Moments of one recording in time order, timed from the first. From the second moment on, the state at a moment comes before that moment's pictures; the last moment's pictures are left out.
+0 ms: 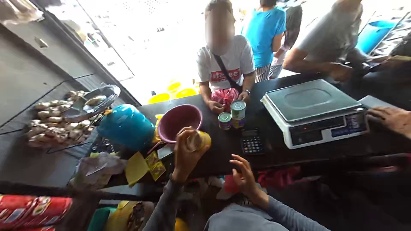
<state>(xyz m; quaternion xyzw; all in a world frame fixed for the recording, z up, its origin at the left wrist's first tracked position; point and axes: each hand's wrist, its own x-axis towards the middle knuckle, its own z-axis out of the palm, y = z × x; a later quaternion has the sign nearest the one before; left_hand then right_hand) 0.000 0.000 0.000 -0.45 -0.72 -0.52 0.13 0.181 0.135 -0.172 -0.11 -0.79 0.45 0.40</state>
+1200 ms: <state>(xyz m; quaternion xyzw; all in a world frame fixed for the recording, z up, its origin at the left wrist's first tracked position) -0.116 0.192 -0.193 -0.40 -0.71 -0.56 -0.16 0.200 0.249 -0.237 -0.34 -0.84 0.10 0.40</state>
